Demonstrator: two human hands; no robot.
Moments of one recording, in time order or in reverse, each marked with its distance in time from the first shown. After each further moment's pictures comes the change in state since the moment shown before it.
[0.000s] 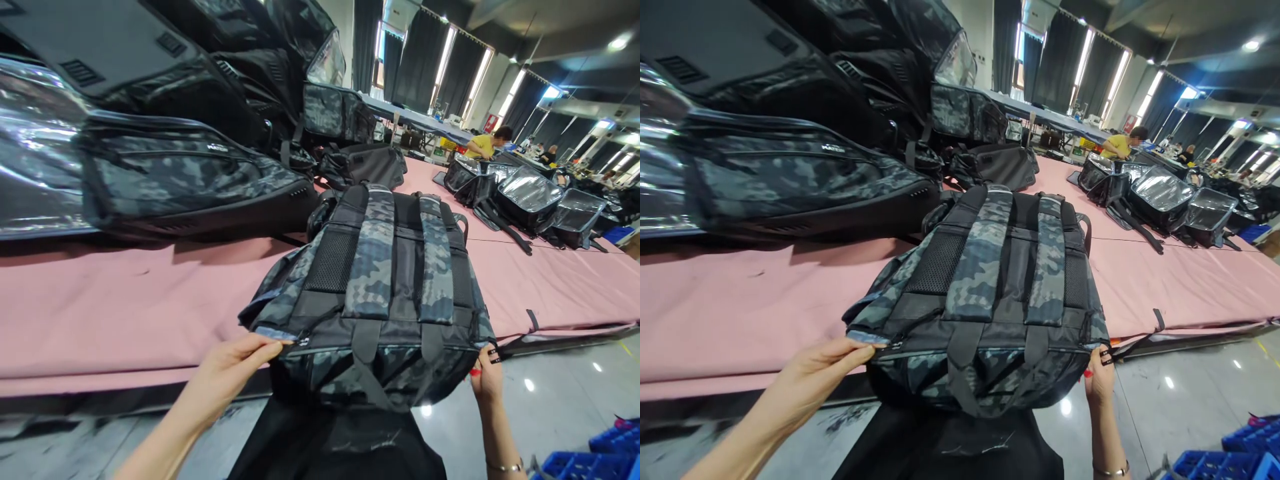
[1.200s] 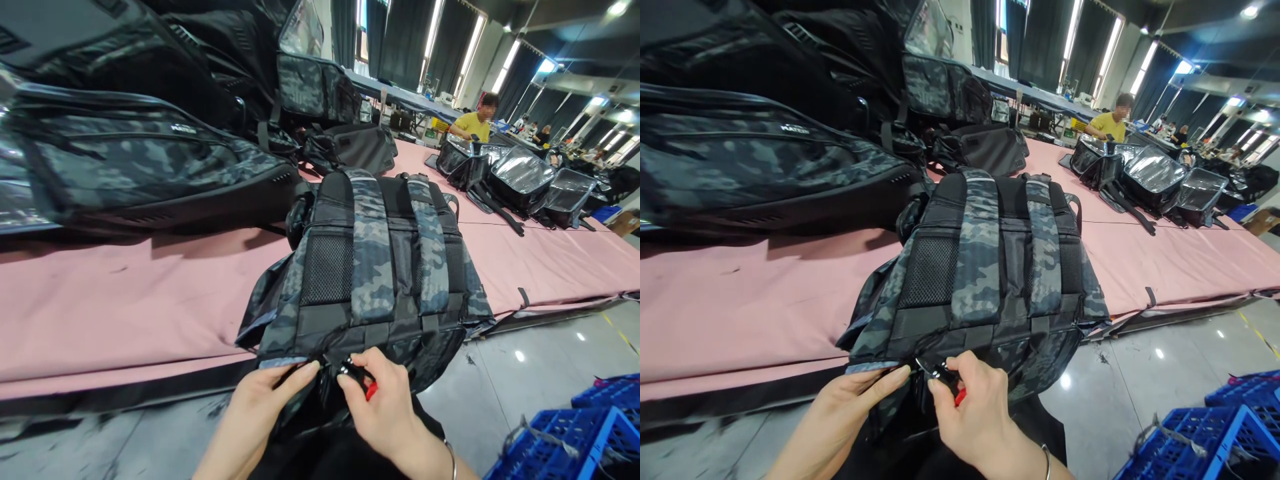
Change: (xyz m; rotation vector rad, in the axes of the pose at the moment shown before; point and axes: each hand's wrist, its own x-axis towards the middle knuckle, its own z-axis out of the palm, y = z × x) left_hand -0.055 -0.023 0.041 -0.203 -0.176 -0.145; right_hand -0.150 -0.086 0.126 -0.400 -0.651 -0.357
